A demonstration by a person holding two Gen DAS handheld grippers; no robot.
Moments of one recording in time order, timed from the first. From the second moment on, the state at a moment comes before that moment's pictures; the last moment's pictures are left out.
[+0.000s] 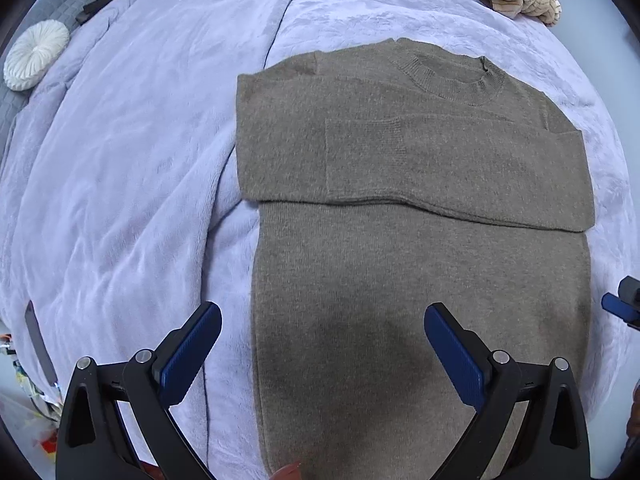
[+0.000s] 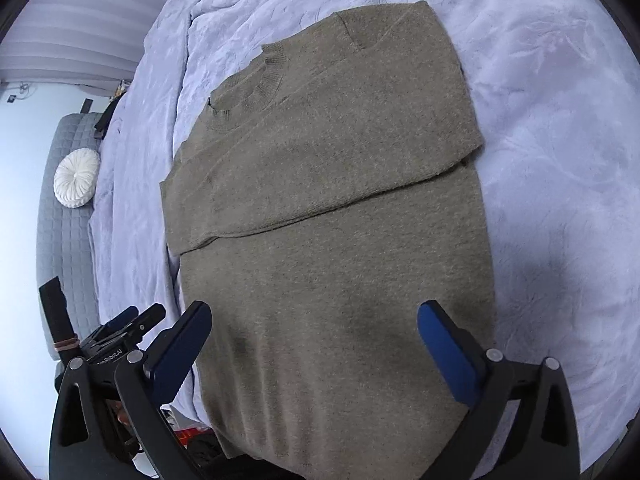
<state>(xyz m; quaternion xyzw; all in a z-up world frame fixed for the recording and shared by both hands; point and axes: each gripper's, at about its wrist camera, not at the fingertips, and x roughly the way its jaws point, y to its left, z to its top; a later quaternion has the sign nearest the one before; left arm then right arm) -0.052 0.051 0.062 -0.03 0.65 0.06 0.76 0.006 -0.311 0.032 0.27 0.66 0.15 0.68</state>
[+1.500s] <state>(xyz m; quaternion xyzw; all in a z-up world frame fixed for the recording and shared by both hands) -0.201 0.114 -0.025 -0.30 0.75 -0.19 0.55 -0.164 -0.327 -0.025 0.37 0.73 0.14 0.56</state>
